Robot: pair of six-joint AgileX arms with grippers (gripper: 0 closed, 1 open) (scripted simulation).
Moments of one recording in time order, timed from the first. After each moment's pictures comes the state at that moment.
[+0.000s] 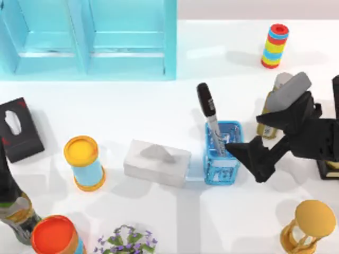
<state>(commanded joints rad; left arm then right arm) 0.00 0.00 0.00 0.00 0.00 0.00 0.38 1.44 0.61 0.18 -0.47 -0.10</state>
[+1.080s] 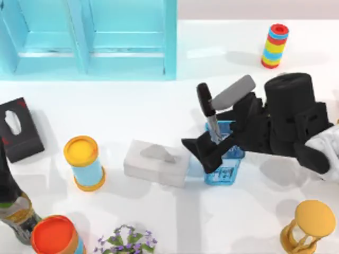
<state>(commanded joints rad) 0.00 0.00 0.00 0.00 0.00 0.00 0.51 1.82 0.76 0.45 -0.36 -0.01</state>
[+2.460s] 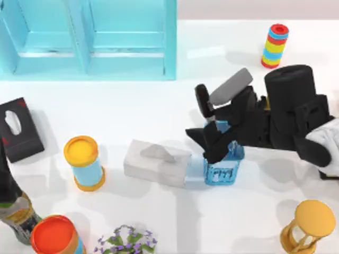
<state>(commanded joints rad) 0.00 0.00 0.00 0.00 0.00 0.00 0.51 1.78 0.79 0.41 -0.41 -0.03</state>
